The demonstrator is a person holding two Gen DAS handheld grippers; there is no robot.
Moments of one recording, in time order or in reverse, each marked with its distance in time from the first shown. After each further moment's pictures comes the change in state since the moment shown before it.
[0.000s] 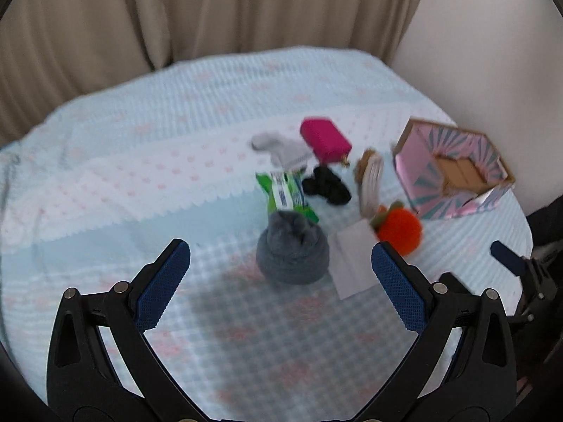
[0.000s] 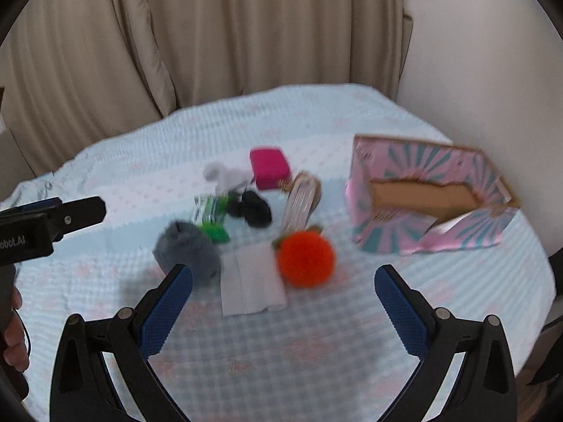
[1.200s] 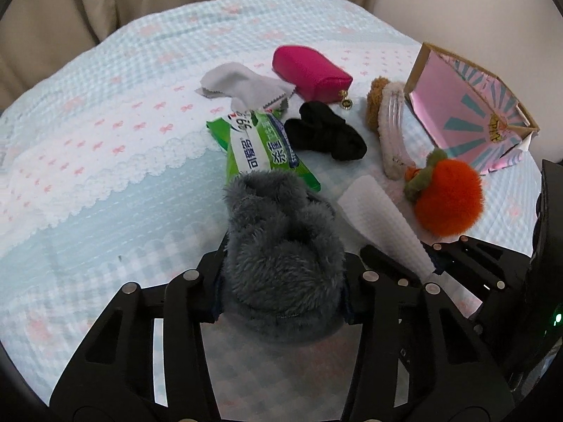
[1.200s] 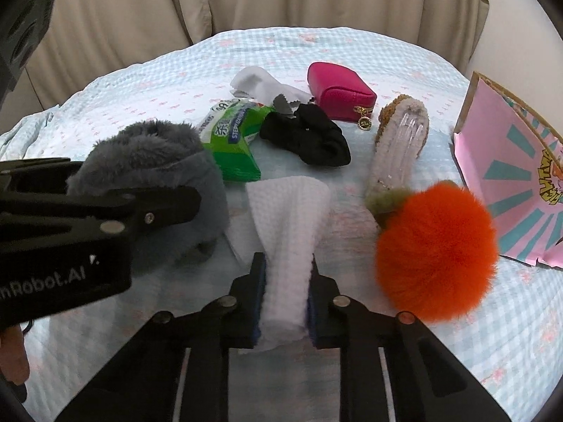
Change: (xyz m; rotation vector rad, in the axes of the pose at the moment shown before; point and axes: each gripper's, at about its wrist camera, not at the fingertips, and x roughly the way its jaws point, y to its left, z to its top) left arm 0.133 -0.012 -0.023 0.104 0.095 -0.071; right arm 0.172 0.048 -0.035 -0.168 0.108 0.096
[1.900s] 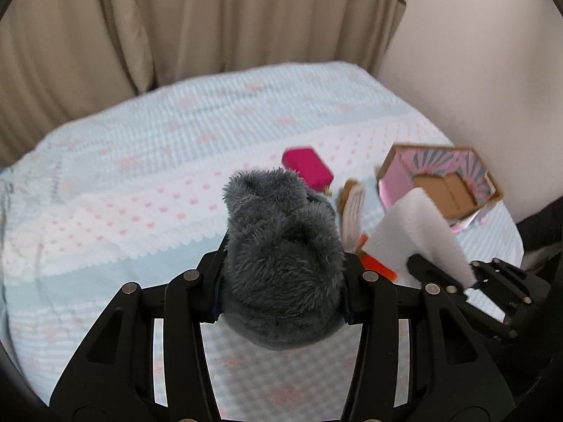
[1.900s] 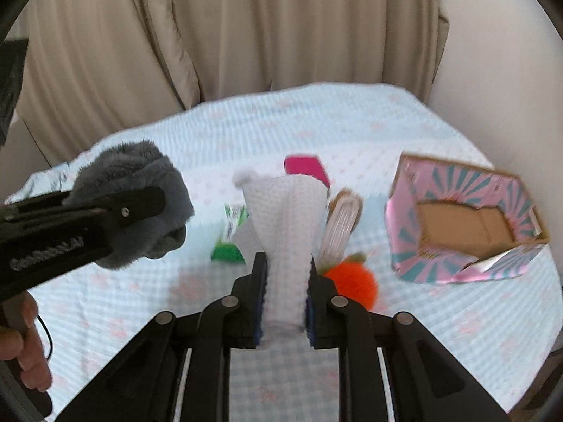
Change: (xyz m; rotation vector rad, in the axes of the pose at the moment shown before) left arm -0.173 -0.021 0.073 -0.068 -0.134 0.057; right arm -0.169 -0.016 0.060 0.115 -0.102 -0.026
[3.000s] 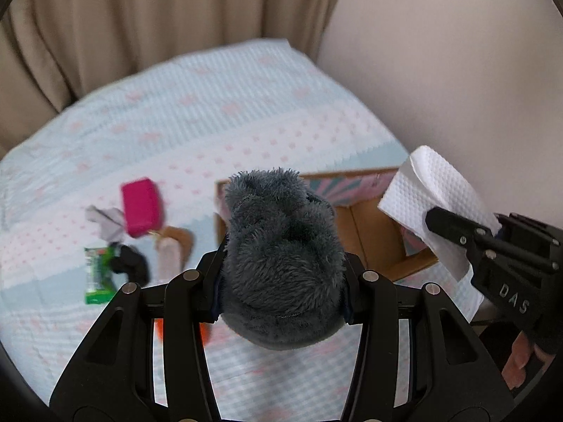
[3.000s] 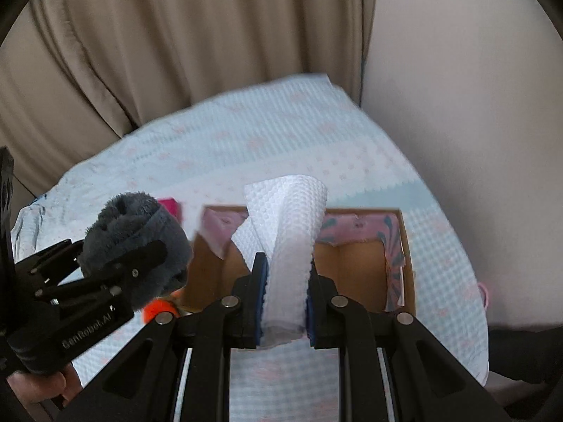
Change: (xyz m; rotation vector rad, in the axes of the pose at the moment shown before) left arm 0.117 -0.302 0.110 0.018 0.179 -0.048; right arm -0.015 -0.316 0.112 0.091 0.182 -0.009
